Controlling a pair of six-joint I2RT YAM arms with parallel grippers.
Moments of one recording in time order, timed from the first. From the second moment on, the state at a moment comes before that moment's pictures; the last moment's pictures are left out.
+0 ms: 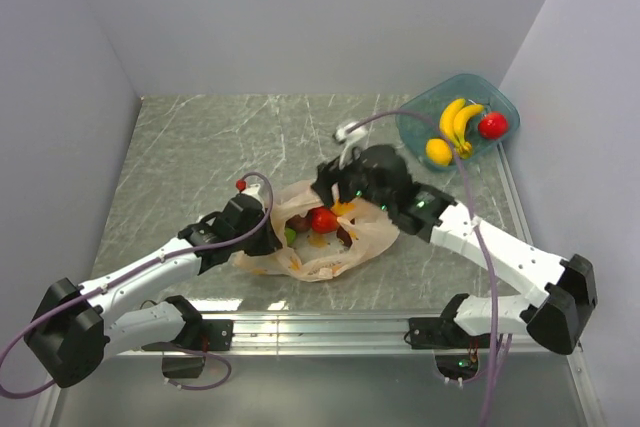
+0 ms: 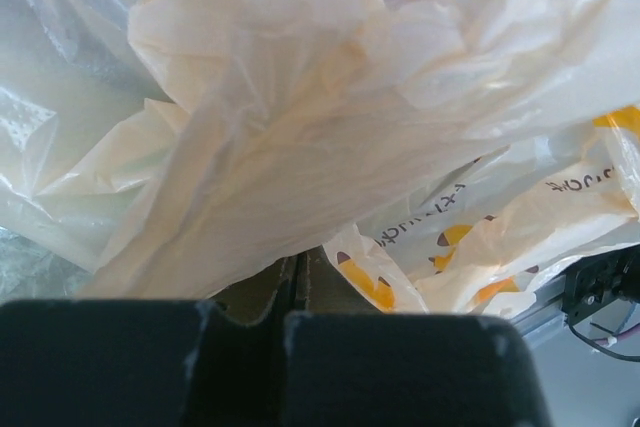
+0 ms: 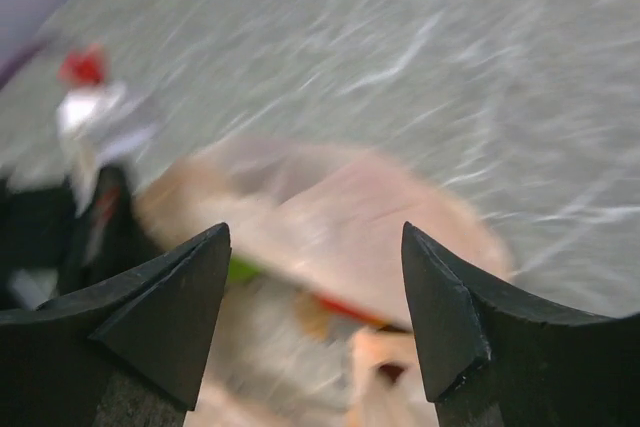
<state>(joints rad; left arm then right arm) -0.71 1.06 0.59 -0.33 0.01 -0.75 0.75 1.22 1.09 -0.19 0.05 0.17</state>
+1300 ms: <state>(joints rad) -0.71 1.10 0.58 -0.32 -0.02 -0.78 0.94 1.81 1.07 -0.21 0.27 -0.07</state>
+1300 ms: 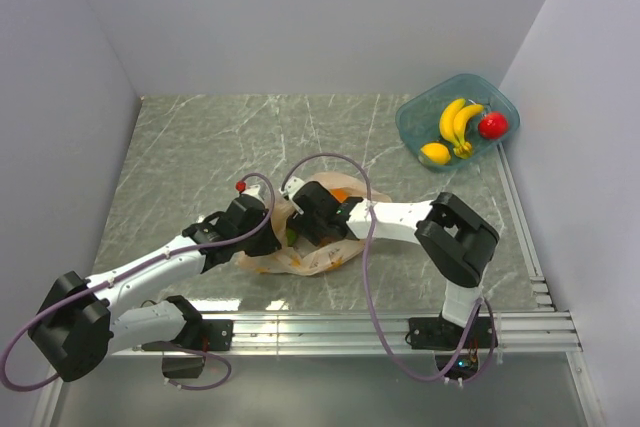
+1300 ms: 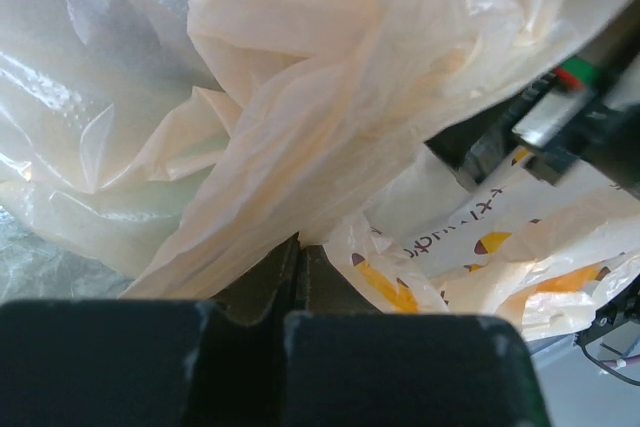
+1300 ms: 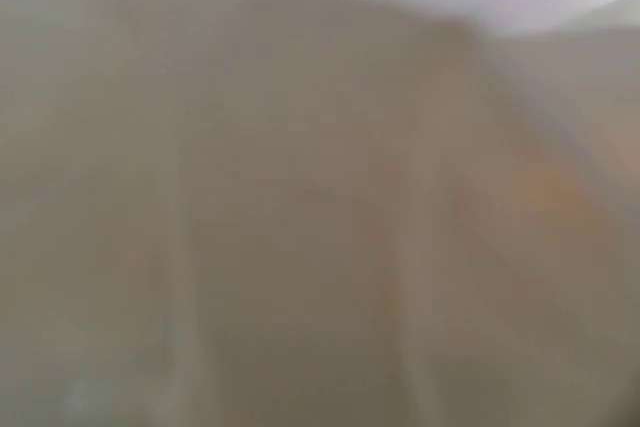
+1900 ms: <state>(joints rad) -0.71 1.10 0.58 -0.32 -0.03 -0.78 0.93 1.40 1.00 -0.23 -0.02 -0.04</state>
